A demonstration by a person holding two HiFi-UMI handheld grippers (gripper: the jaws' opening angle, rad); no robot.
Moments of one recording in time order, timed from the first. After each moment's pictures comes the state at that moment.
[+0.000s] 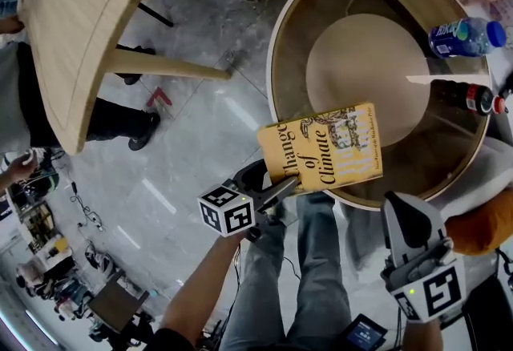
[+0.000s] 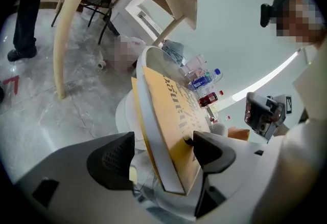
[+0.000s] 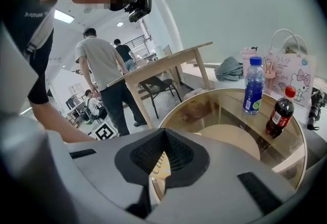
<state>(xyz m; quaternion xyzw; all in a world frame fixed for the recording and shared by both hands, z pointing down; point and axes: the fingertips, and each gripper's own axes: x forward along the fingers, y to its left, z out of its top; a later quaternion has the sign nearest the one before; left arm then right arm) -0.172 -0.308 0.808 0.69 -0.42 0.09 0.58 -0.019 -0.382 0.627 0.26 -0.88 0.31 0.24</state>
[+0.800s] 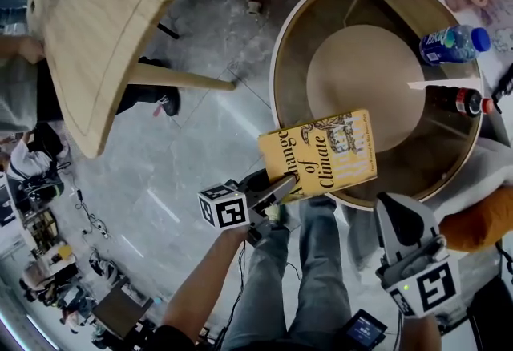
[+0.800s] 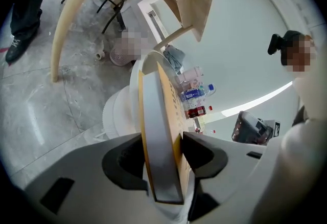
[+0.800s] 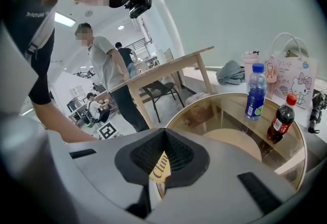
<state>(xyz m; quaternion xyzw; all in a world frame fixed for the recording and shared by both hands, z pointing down) -0.170 -0.322 0.779 0.67 -0.39 0.00 0.63 -0.026 -0.385 0.609 0.26 -0.89 0.31 0.23</state>
